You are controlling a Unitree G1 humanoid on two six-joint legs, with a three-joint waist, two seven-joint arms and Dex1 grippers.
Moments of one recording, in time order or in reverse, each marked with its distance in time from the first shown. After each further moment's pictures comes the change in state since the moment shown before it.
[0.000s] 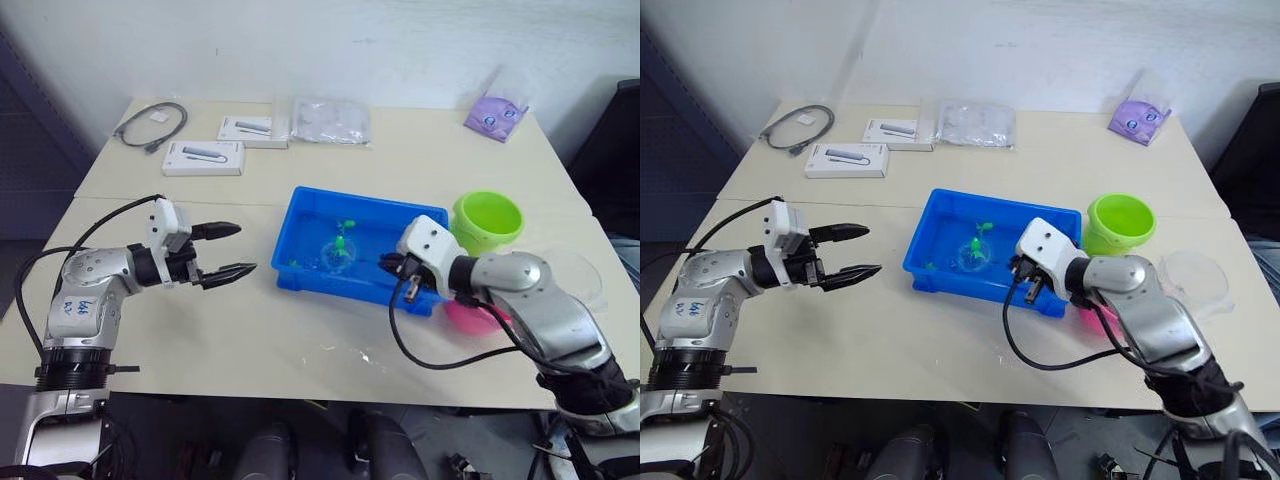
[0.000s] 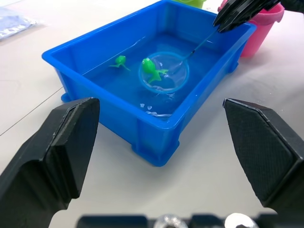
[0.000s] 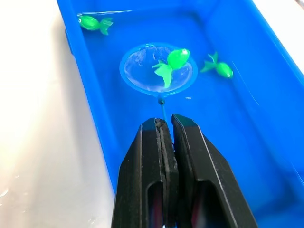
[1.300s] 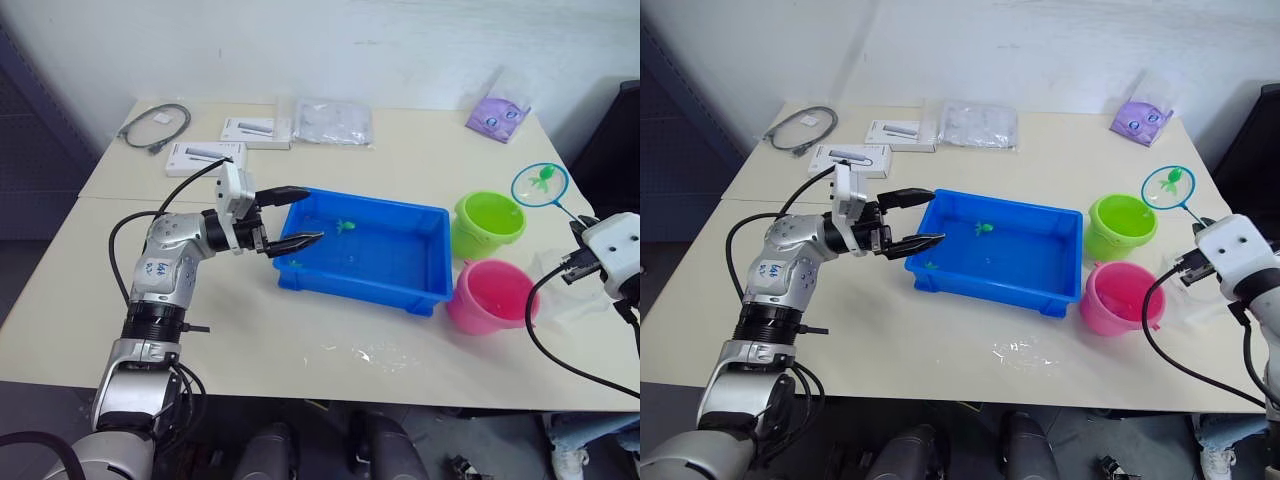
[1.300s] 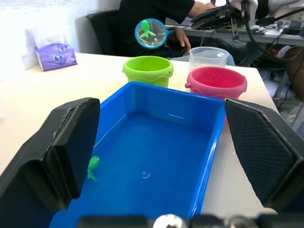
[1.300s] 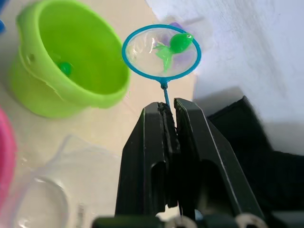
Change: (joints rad) left arm -0.262 -0.252 -0.108 0.127 0.011 -0.081 0.015; right arm 0.374 -0.194 -0.516 0.436 -0.323 -0.811 -0.304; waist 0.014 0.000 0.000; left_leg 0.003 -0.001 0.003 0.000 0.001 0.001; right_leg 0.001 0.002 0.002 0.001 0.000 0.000
